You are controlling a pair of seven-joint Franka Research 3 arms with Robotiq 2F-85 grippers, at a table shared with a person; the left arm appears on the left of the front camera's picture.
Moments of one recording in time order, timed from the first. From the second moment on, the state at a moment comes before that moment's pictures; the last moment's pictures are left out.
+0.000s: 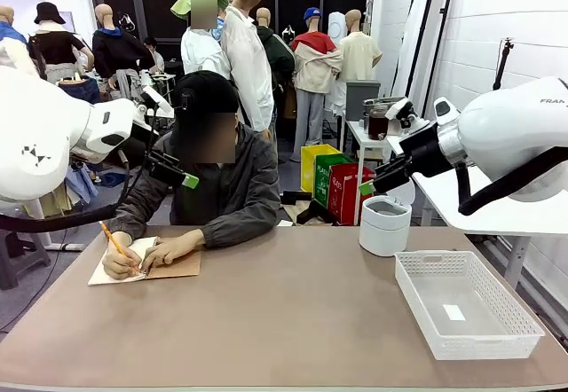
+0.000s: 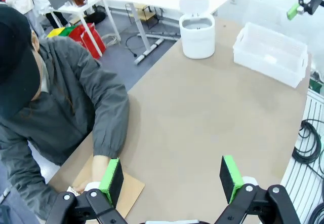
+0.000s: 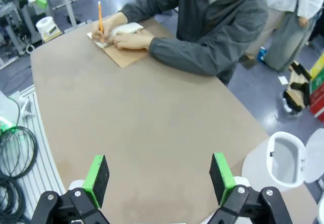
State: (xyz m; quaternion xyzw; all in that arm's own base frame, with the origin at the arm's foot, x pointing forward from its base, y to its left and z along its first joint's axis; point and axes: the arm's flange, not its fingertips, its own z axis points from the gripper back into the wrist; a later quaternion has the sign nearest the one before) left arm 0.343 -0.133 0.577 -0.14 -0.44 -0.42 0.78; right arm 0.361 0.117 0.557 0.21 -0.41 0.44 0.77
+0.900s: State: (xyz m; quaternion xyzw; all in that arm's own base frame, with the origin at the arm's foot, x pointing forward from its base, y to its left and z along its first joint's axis) left arm 0.343 -0.138 0.579 -0.15 -0.45 -0.42 0.77; right arm 0.361 0.117 0.557 0.19 -0.42 0.46 0.76
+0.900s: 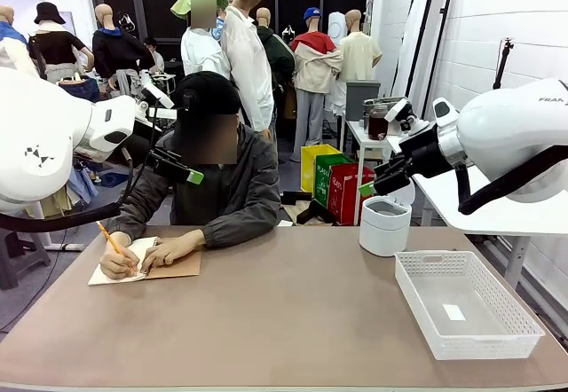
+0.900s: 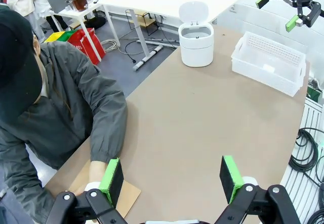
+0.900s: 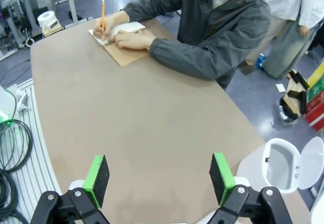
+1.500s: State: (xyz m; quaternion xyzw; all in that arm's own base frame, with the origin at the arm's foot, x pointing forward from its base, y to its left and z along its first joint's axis) left arm 0.343 -0.138 0.579 -0.15 -0.45 -0.42 0.77; right arm 0.361 0.117 0.557 0.19 -0.42 0.46 0.76
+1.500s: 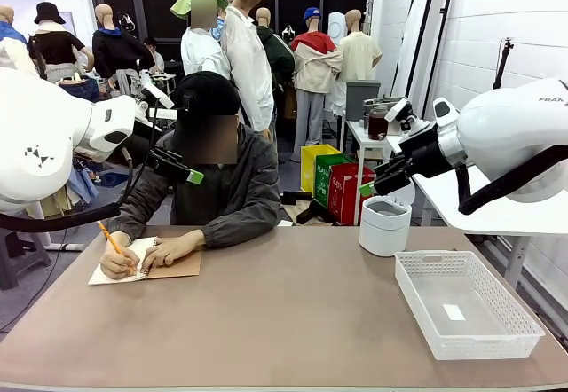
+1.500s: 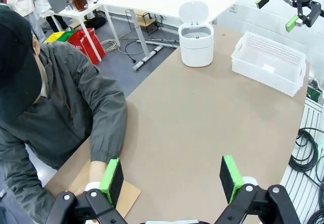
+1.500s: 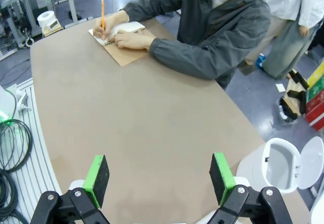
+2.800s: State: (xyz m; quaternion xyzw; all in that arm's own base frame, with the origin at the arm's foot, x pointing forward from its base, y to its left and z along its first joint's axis) left arm 0.343 -0.138 0.579 -0.15 -0.45 -0.42 0.77; right arm 0.361 0.117 0.557 0.19 -0.42 0.46 0.76
